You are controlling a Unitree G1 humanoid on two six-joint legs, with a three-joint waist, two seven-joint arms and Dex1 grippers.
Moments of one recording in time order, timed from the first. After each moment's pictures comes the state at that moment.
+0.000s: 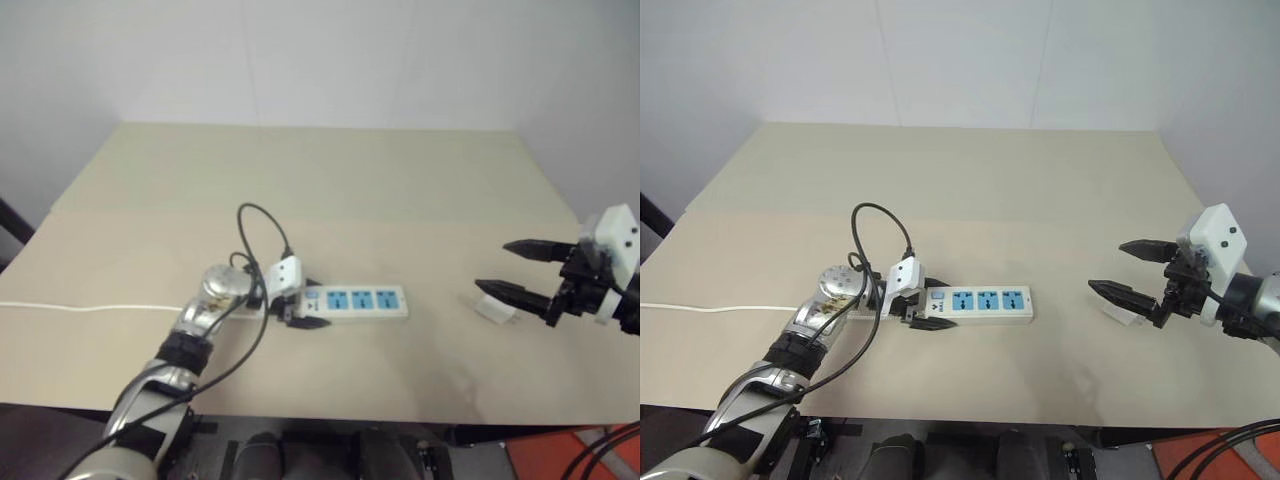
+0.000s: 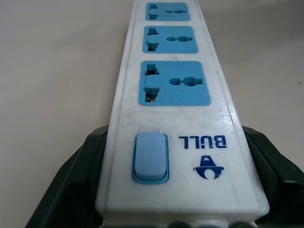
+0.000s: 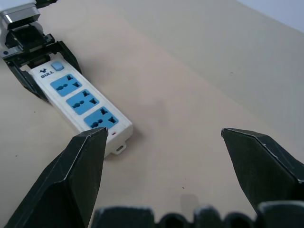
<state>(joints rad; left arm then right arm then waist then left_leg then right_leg) -0.62 0.38 -0.27 0.49 -0.07 -0.03 -1.26 -0.03 -1.01 -0.49 -0.38 0.63 0.65 0.98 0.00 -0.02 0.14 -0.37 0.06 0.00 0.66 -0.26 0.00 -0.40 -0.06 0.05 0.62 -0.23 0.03</state>
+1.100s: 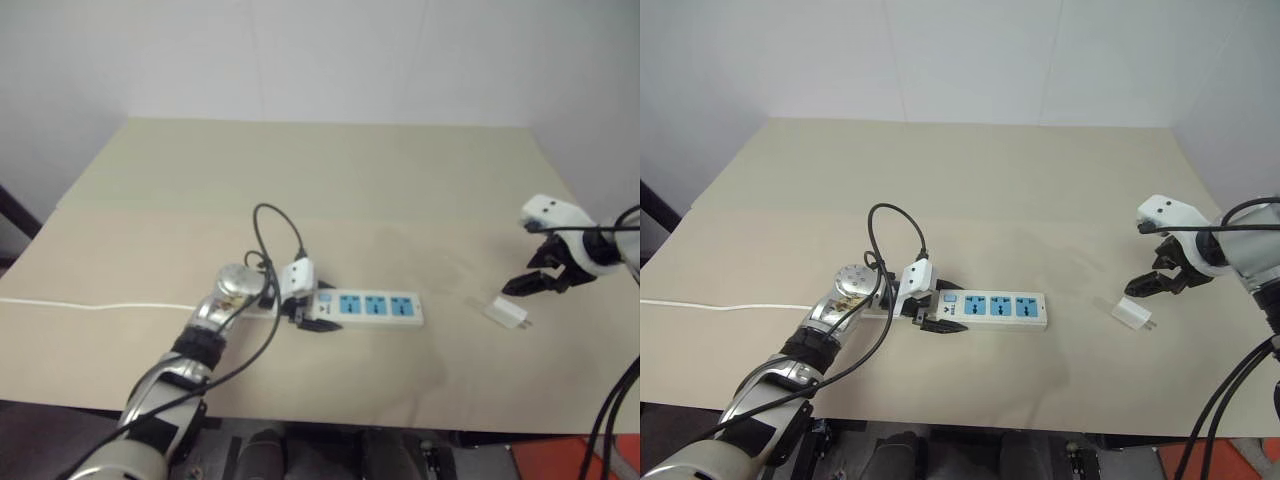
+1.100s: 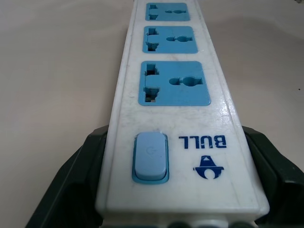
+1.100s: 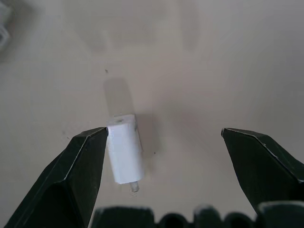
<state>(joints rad) -0.67 0.33 -0.30 0.58 -0.07 -0.10 -1.30 -0.90 -1.19 0.53 0.30 0.05 0.92 1.30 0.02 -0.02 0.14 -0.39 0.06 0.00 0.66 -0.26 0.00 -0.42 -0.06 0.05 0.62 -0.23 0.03</state>
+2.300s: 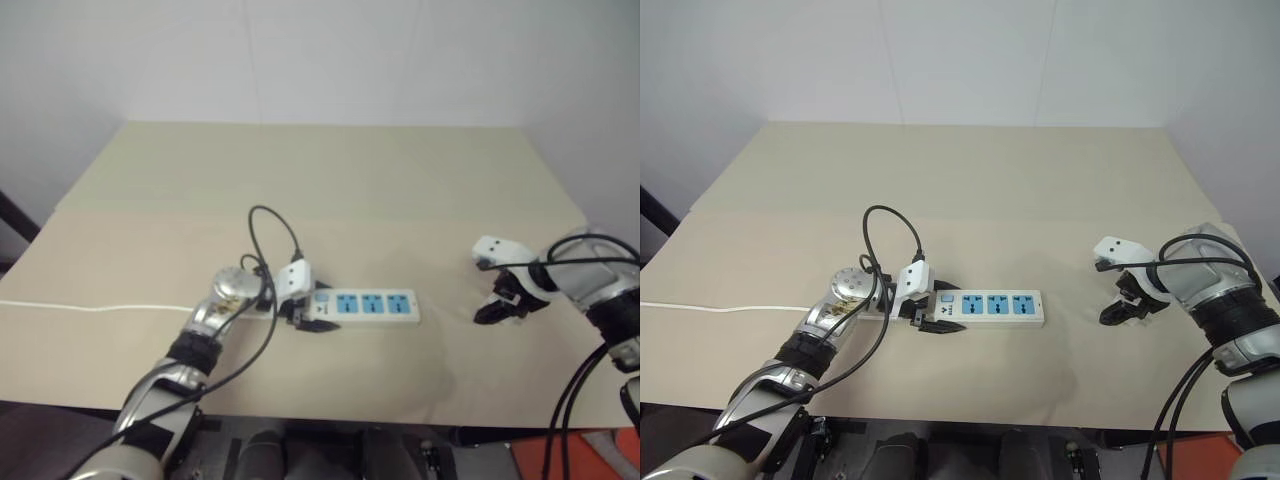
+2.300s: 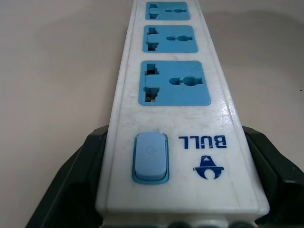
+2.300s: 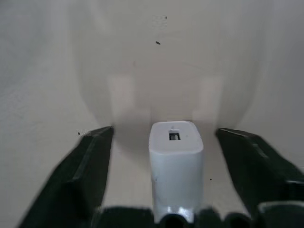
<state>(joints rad) -0.63 0.35 -0.30 0.52 -0.07 -0.07 -1.27 -0.82 -1.02 0.55 0.32 -0.09 0.90 1.34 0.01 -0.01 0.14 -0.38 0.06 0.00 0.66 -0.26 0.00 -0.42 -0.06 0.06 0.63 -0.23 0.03</state>
